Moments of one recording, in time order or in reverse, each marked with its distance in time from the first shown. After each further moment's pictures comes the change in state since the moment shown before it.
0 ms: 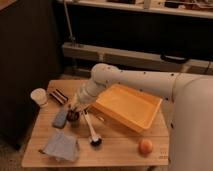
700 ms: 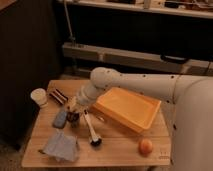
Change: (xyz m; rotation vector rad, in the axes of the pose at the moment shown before) arm 0.005 0.001 0.009 0.010 -0.027 -0.059
